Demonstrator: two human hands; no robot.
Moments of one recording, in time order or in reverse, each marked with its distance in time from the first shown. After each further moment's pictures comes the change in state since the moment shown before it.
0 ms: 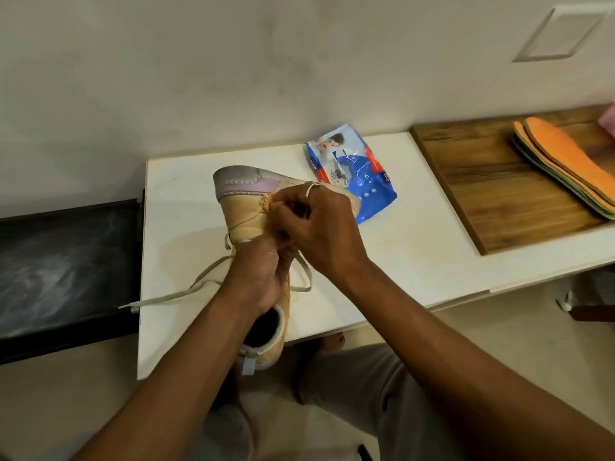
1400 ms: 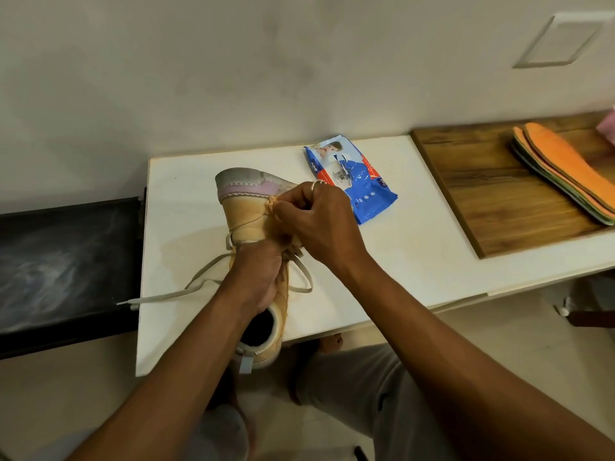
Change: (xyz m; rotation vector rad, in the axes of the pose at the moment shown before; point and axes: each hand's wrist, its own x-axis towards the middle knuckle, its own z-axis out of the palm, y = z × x) left_hand 0.002 -0.003 -0.002 0.242 0.131 -0.047; right_hand 0.012 0.004 -0.002 0.098 -0.091 0.229
